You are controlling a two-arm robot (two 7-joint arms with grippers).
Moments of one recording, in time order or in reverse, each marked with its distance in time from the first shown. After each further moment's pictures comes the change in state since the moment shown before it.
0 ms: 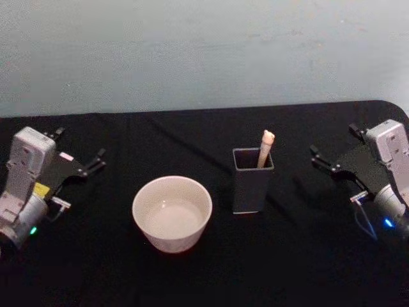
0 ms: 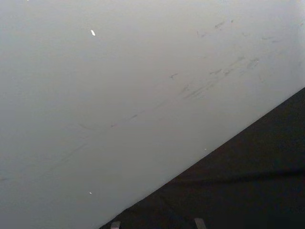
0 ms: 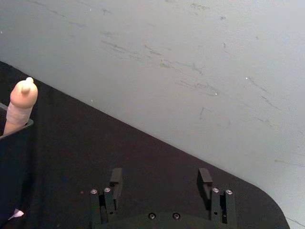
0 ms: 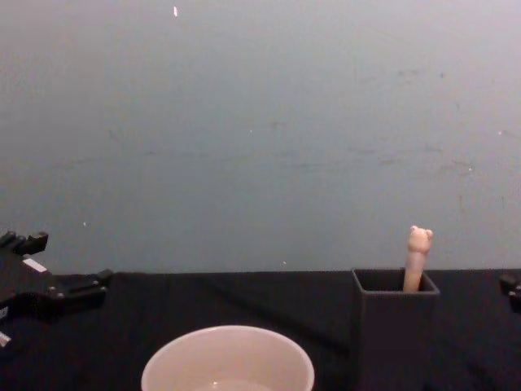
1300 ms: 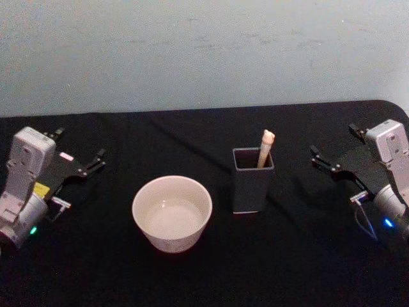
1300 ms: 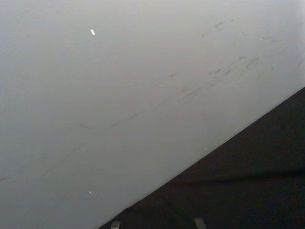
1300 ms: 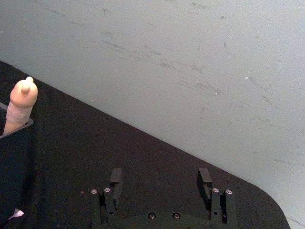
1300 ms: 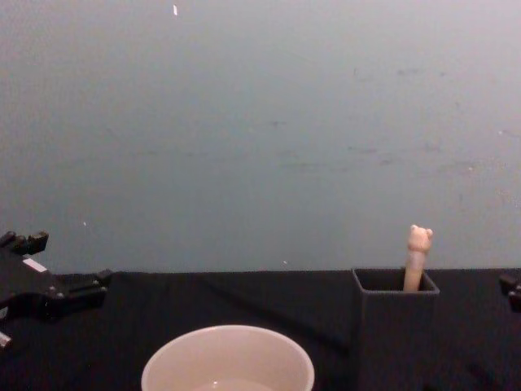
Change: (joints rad) left arm 0.000 0.000 0.000 0.000 0.000 0.000 0.000; right arm 0.000 0.000 0.000 0.000 0.000 0.000 0.000
